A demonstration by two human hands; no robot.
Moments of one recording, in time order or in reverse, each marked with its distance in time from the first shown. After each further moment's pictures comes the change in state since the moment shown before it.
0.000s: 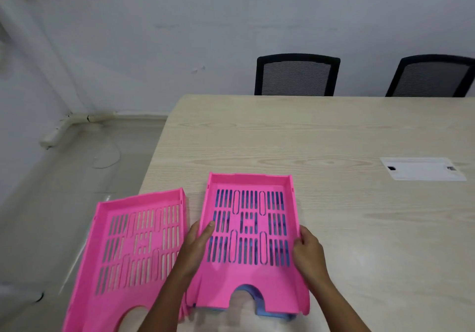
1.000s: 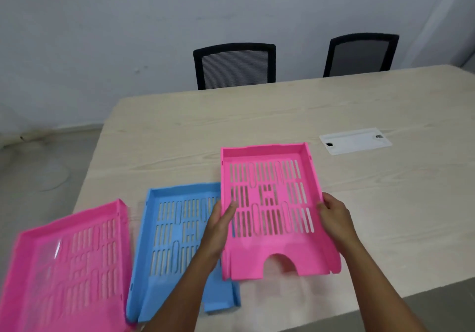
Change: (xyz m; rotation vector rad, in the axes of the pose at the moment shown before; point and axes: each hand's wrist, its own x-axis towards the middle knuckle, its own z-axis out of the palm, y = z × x) left_hand -0.001 0.040 0.188 -0.173 -0.239 0.088; right_hand 0.046 0.044 -0.194 0.013 0.213 0.001
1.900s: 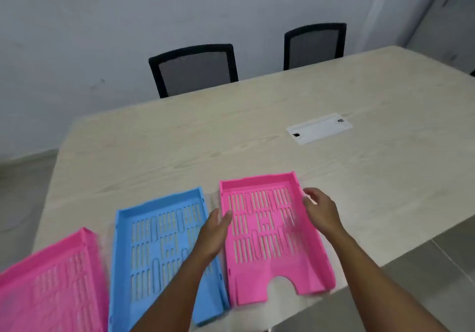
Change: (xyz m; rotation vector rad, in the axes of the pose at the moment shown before) left_hand 0.028 -0.022 0.032 0.520 -0.159 -0.006; right_hand 0.022 0.056 -0.018 0.033 0.091 0.046
